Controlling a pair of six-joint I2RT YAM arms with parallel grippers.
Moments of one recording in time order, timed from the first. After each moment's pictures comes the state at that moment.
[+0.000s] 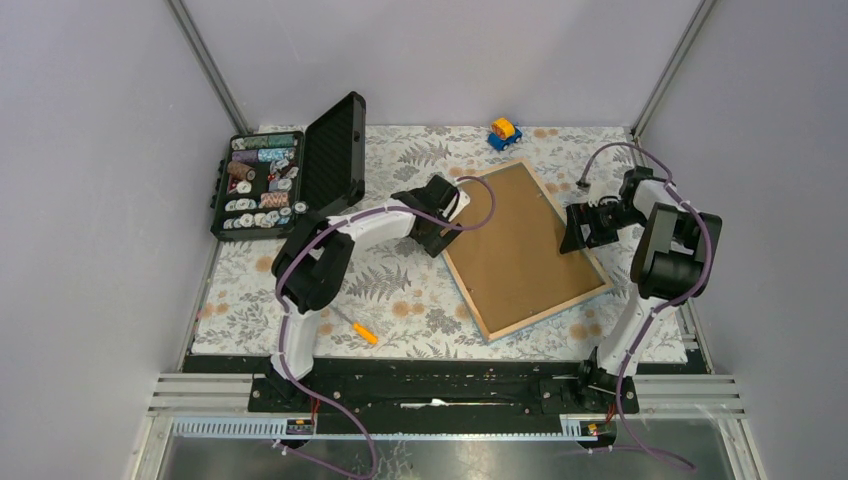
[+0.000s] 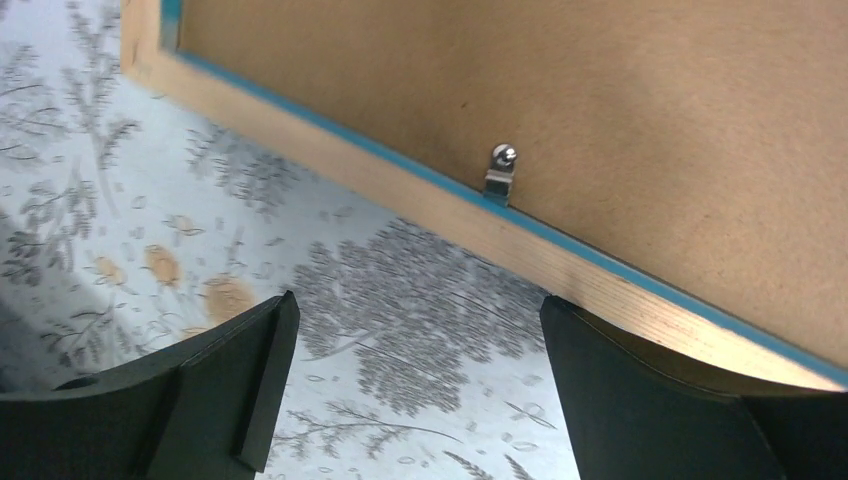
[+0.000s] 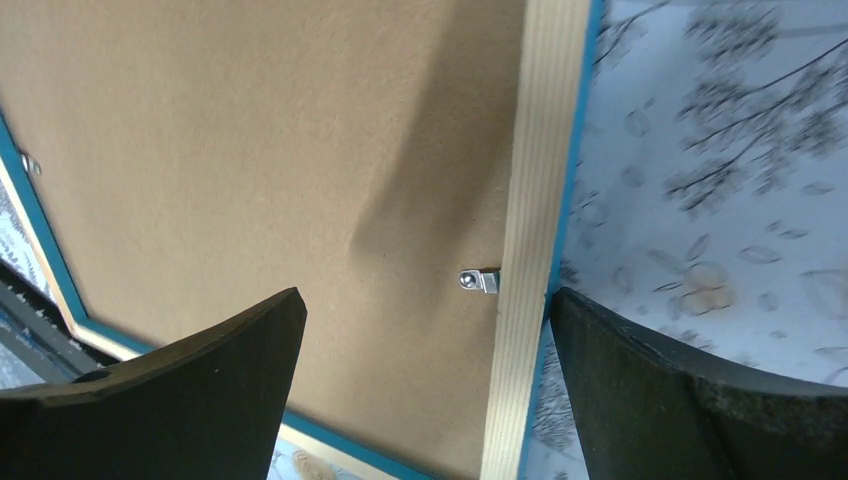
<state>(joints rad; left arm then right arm) -0.71 2.04 1.47 -0.50 -0.18 0.18 -0.29 1.99 1.38 -0.91 -0.59 -0.61</state>
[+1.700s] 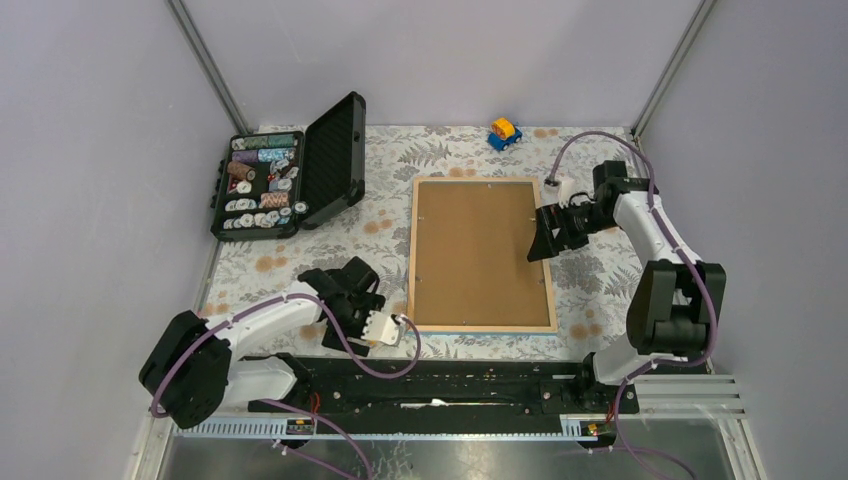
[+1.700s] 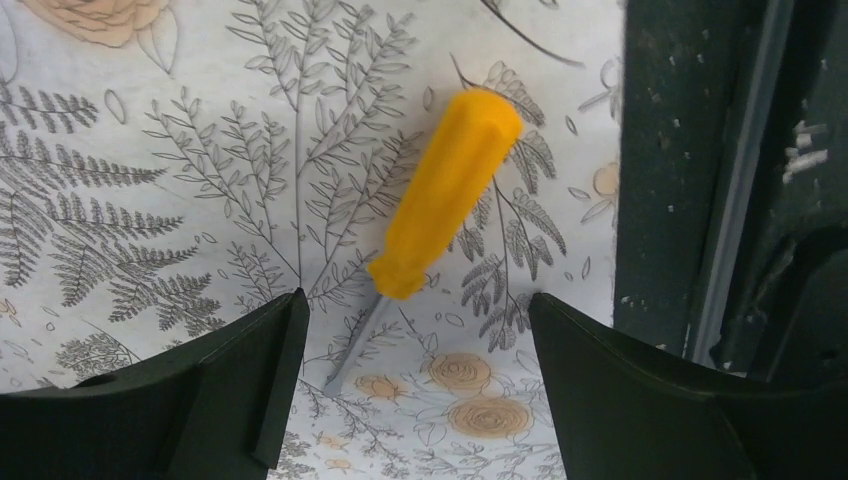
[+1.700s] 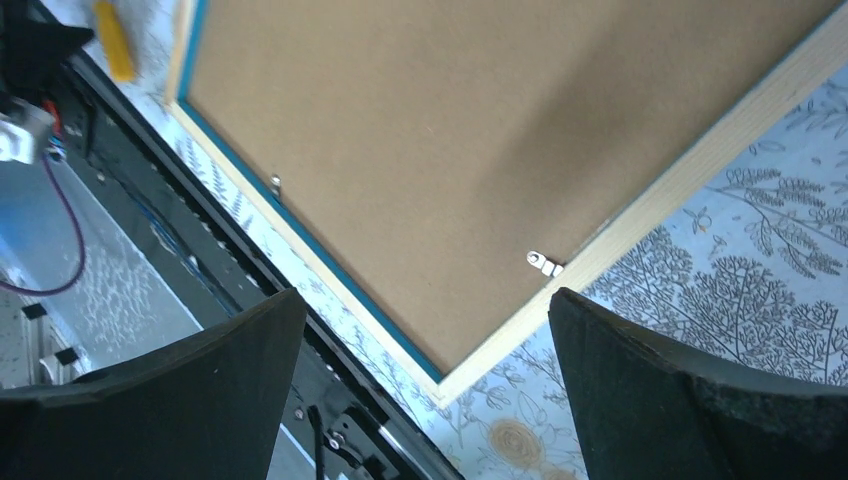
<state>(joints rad) -0.68 1.20 0.61 -0.81 0.13 1.11 -0.05 1.60 1.20 -1.05 -0.70 -0.49</state>
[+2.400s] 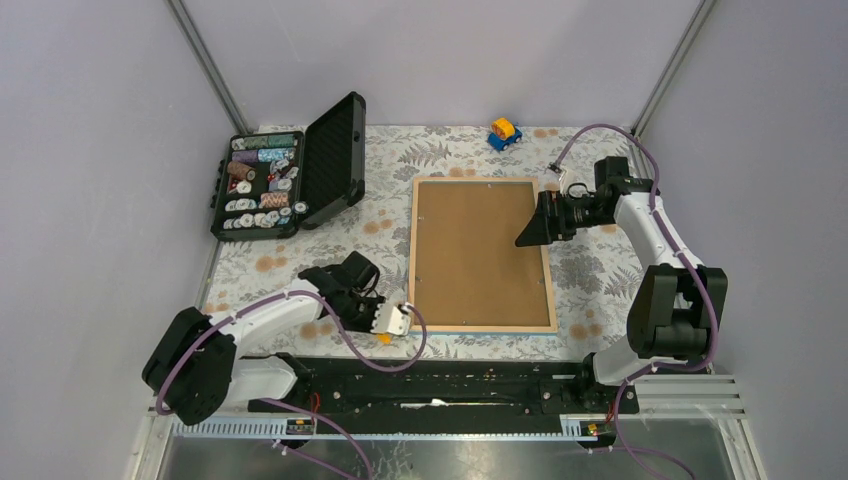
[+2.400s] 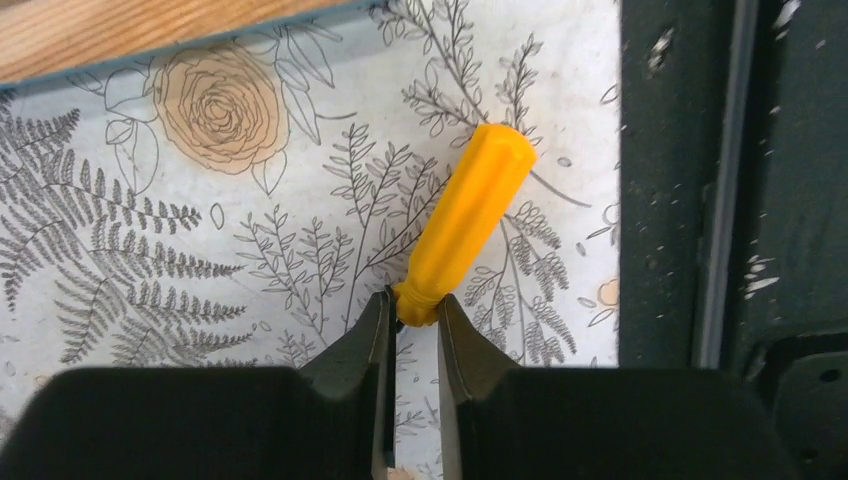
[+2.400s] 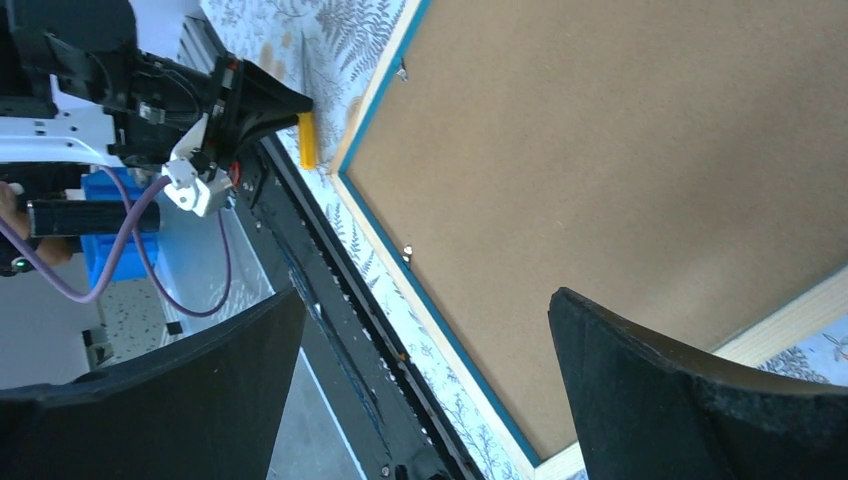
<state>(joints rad) -0.65 1.22 0.58 -0.69 0.32 1.11 -0.05 1.55 1.20 -0.95 -0.99 -0.33</state>
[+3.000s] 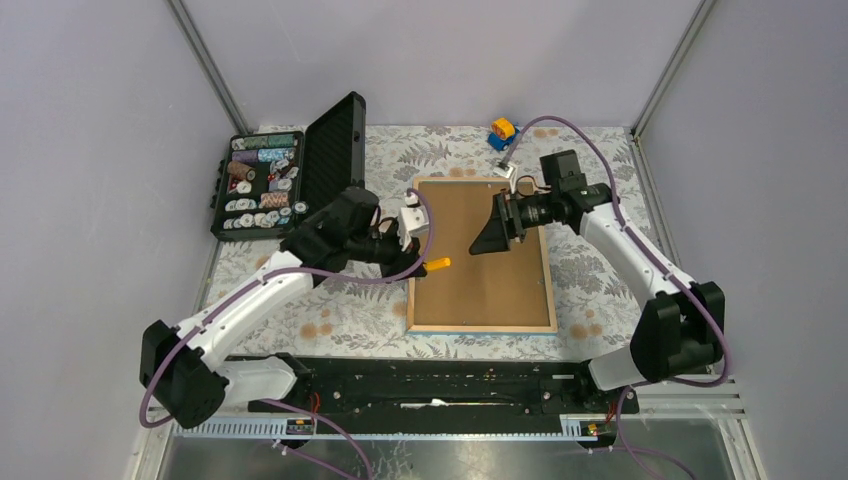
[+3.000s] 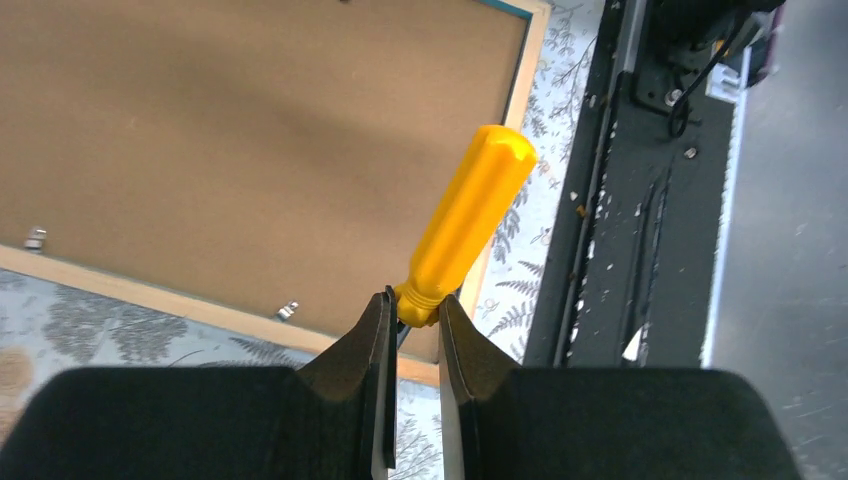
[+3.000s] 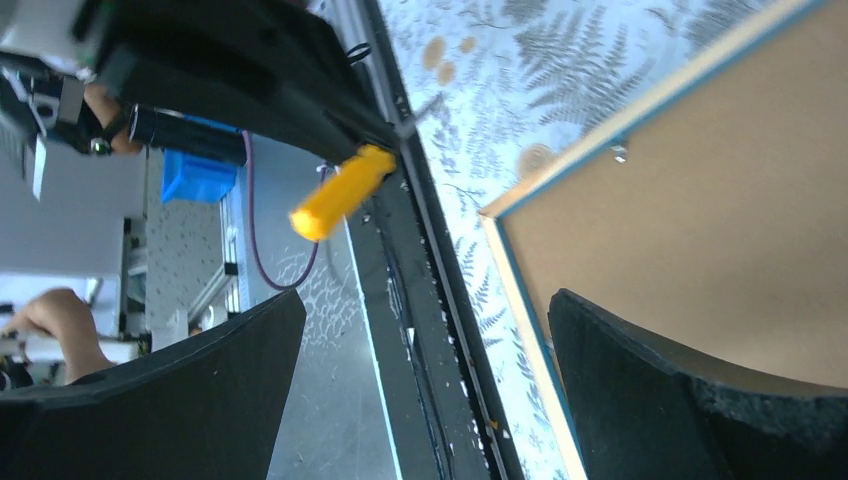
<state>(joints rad) -0.65 1.19 1.02 -0.52 0.64 0.31 0.26 1.47 1.20 -0.70 -1.13 -0.03</state>
